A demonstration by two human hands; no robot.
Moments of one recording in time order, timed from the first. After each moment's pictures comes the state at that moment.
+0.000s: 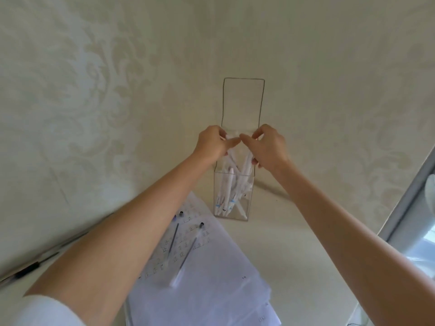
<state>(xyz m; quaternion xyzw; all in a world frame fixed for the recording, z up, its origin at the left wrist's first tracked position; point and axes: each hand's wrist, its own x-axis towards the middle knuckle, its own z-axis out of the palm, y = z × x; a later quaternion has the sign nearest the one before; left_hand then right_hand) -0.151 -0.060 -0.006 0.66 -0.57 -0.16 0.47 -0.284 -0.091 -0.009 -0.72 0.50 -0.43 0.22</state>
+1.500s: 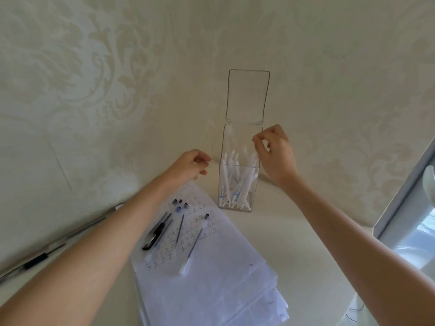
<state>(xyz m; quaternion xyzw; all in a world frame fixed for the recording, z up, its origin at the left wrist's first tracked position) -0.097 -0.004 -0.056 0.65 -0.57 -0.28 0.42 -0.296 -0.087 -0.048 -0.77 0.39 -0.50 0.04</state>
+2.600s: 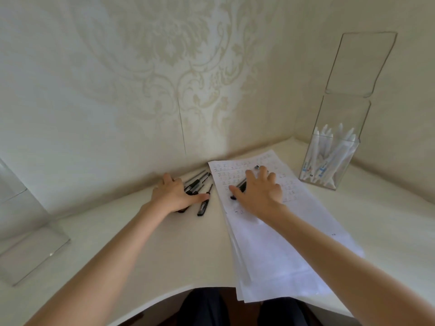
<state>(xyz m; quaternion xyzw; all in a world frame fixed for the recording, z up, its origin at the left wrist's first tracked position) 0.015 0.189 -0.142 0.92 -0.37 -0.11 0.09 -0.150 0.073 -0.143 -0.89 0.45 -0.06 0.05</state>
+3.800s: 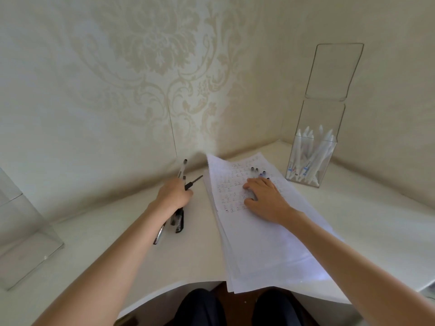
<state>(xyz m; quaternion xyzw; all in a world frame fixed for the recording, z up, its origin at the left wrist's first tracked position) -0.003 0.176 -0.135 0.90 -0.39 -0.10 0.18 -0.200 0.042 -0.167 -0.92 0.33 -0.12 0.20</state>
